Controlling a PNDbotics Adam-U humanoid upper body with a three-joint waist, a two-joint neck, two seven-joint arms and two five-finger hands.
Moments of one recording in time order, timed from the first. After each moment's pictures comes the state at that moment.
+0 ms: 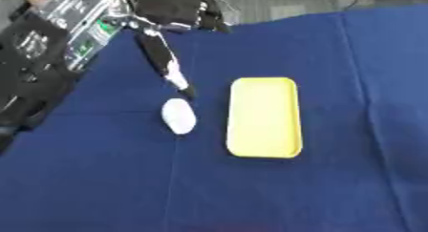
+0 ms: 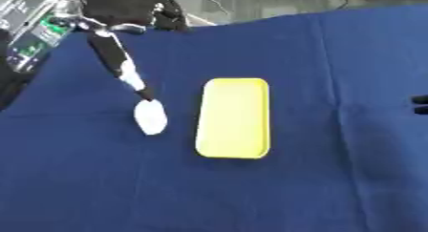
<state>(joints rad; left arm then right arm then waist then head) -0.94 0.68 -0.45 -1.45 -1.00 -0.62 -0.49 -0.05 -0.42 -0.15 -1.84 0.03 -0.05 0.09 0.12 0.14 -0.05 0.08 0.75</state>
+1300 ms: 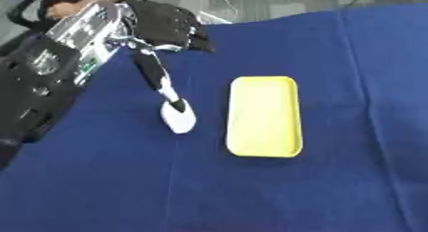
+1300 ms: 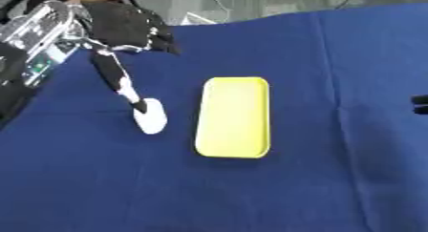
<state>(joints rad) -0.89 0.66 -0.46 -1.37 -1.08 -0.66 -0.44 -0.05 -0.42 -0.15 -1.84 0.03 -0.05 0.10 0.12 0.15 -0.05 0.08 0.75</state>
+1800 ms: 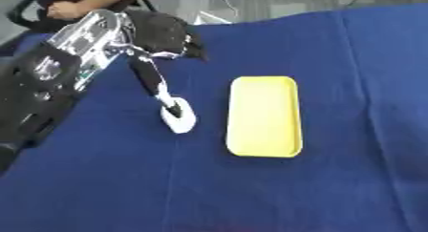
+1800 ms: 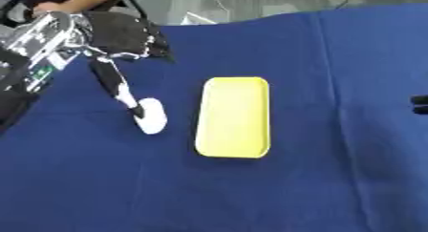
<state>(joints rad) -0.85 0.65 -0.44 -1.26 -0.98 -0.65 -0.46 -0.05 -0.42 -0.15 -1.84 0.03 -0.05 0.10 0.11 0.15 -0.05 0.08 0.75</state>
